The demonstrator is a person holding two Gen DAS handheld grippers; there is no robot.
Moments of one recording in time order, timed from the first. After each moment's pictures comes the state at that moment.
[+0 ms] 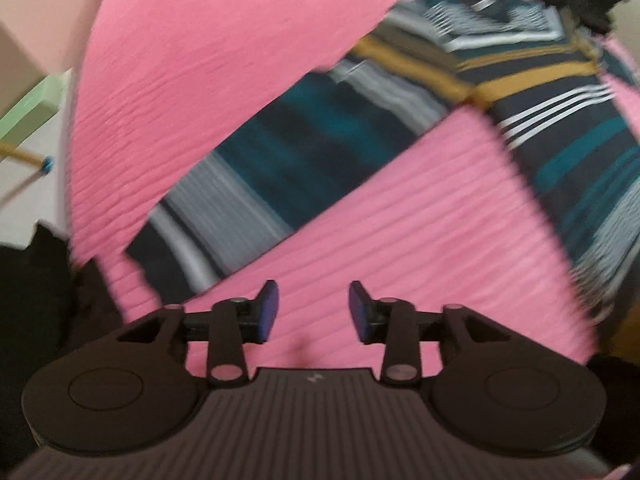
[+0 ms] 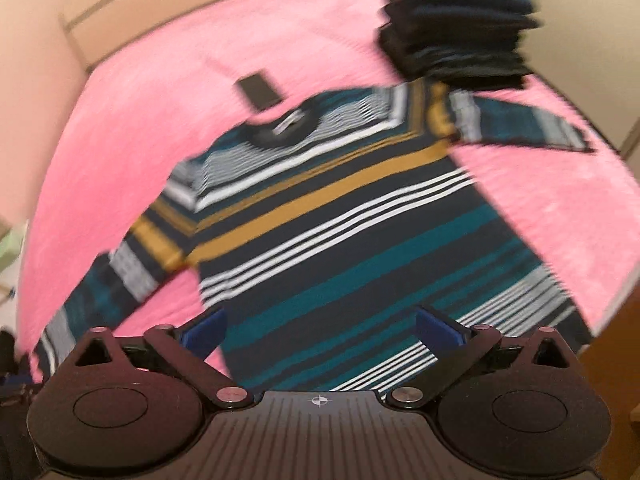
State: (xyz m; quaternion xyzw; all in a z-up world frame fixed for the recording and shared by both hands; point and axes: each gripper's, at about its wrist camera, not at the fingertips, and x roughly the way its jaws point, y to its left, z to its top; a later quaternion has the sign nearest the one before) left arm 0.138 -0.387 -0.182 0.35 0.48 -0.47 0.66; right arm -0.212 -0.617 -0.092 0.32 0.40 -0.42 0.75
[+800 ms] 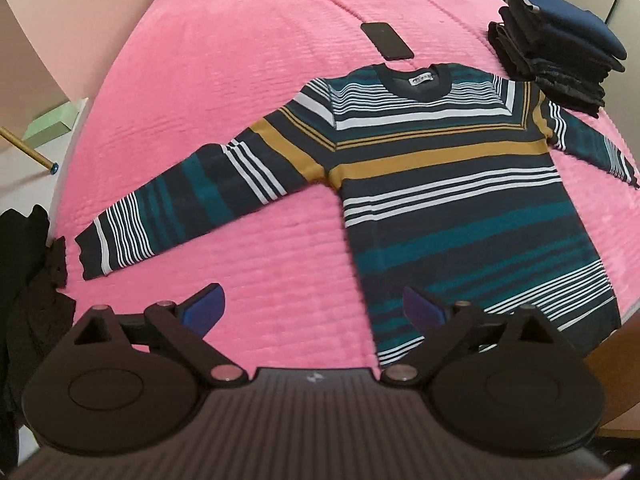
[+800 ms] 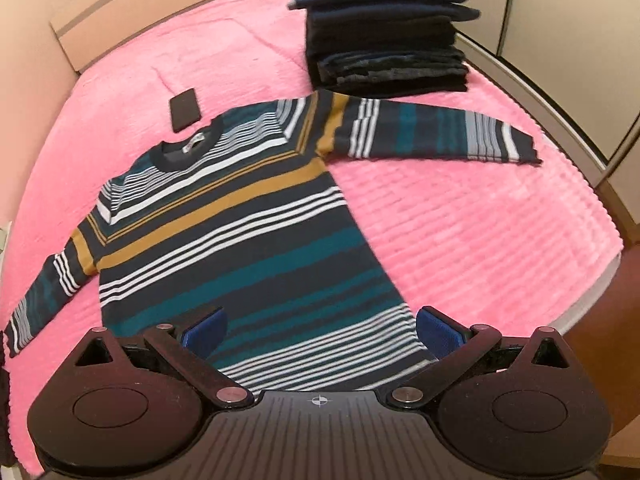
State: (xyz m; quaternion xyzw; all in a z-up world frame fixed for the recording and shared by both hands) left arm -0.066 -0.471 -0.085 0.27 0.47 -0.39 0.74; right arm -0.395 -0.752 -0.078 0.31 0.42 -0.39 0.76
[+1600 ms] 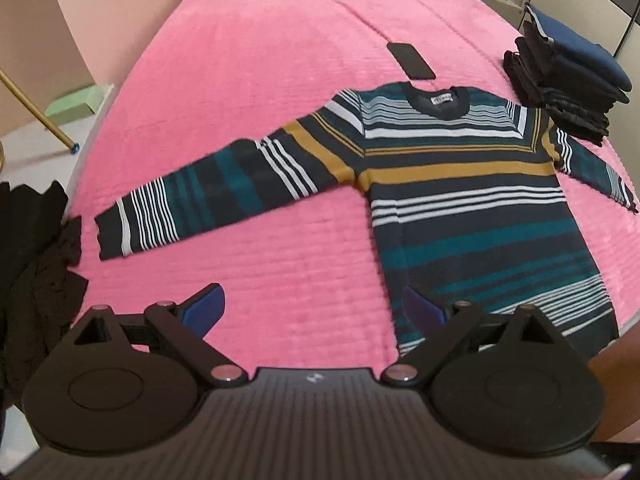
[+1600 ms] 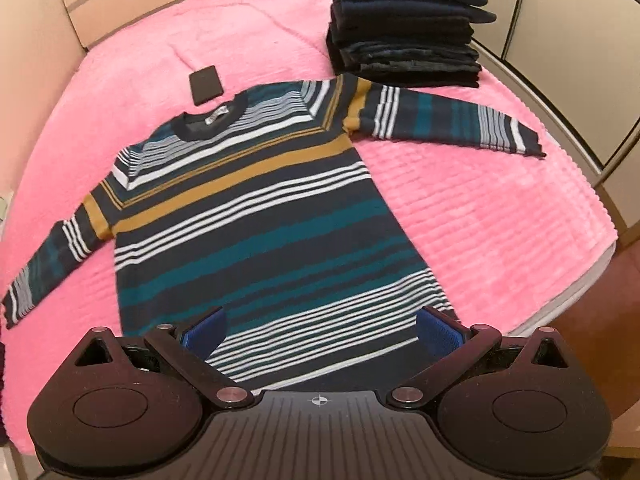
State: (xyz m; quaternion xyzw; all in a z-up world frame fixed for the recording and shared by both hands) left arm -0.046 -0.410 -0.084 0.23 0.47 -0.38 0.76; right arm -0.361 -0.687 -0.072 0.29 0.45 -0.38 0.76
